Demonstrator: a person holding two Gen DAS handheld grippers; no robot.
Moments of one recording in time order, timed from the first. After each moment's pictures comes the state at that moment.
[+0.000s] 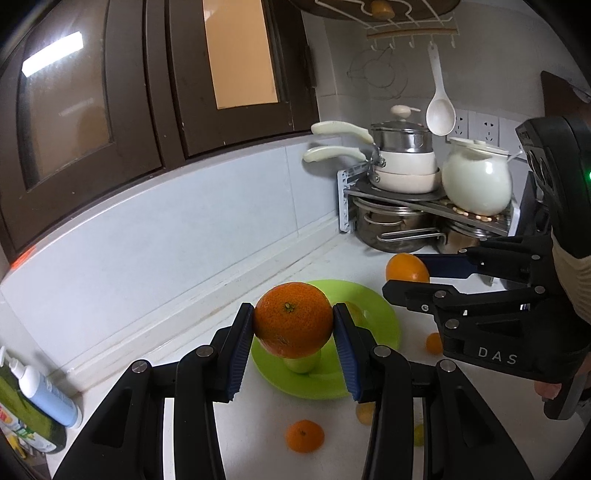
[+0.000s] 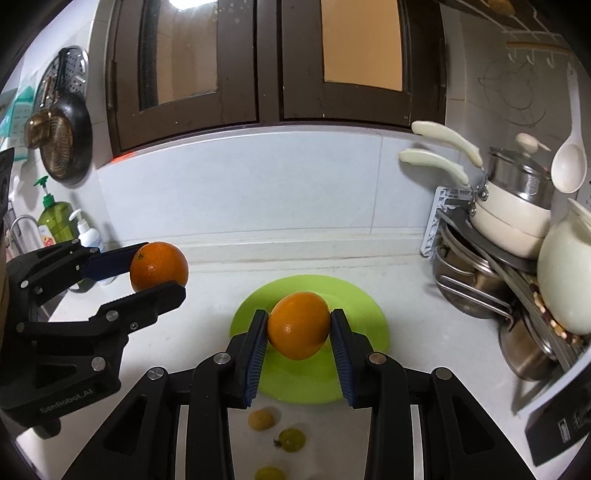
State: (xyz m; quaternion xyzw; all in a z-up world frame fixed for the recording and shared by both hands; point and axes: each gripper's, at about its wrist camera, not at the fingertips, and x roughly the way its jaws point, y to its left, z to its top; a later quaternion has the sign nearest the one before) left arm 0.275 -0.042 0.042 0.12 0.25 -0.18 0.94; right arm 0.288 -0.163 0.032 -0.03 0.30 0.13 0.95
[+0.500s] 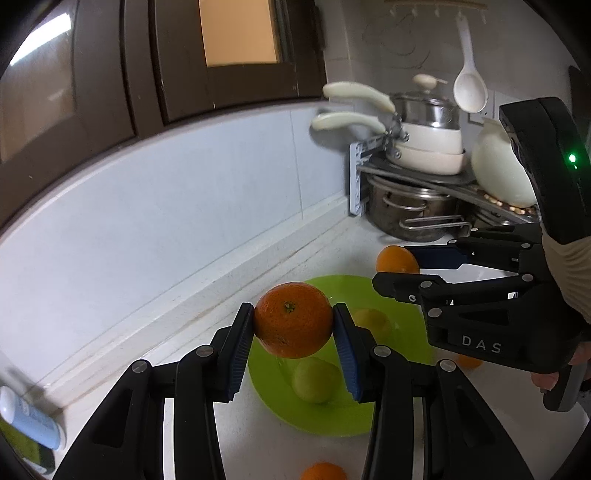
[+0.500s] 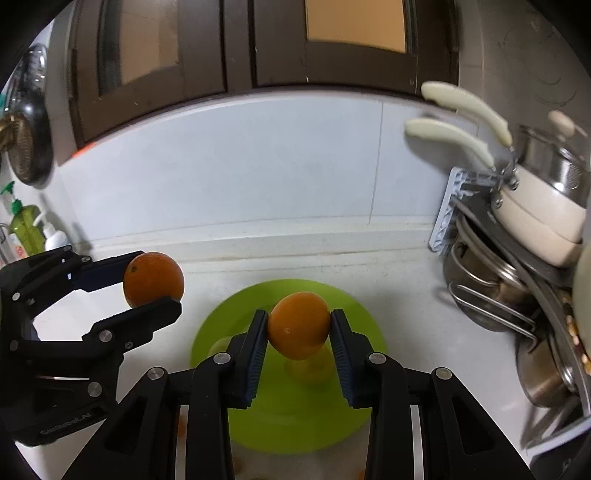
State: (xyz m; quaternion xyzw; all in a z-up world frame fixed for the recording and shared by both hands) left arm 0.355 -0.054 0.009 0.12 0.30 -0.19 0.93; right arm 0.378 -0.167 0.000 -0.04 0.35 0.12 0.93
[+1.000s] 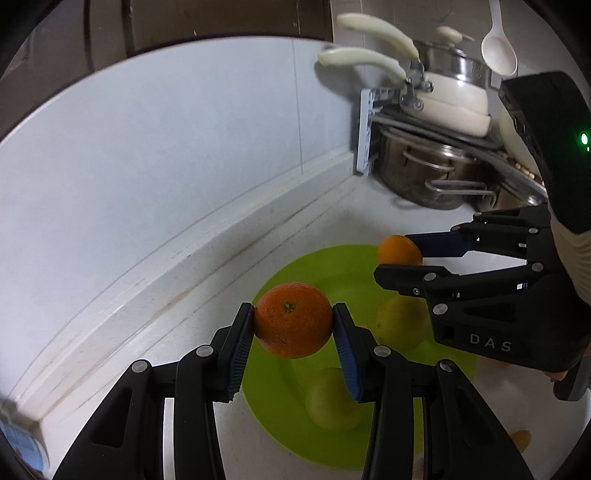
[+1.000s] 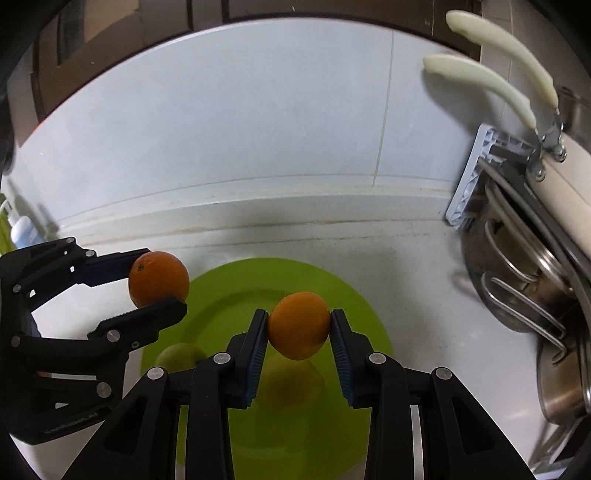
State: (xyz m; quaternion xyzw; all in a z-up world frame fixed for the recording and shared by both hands) left arm 0.421 -0.063 -0.045 0.12 0.37 -0.21 0.90; right arm 0.443 -0.167 -0.048 -0.04 0.41 0.12 0.90
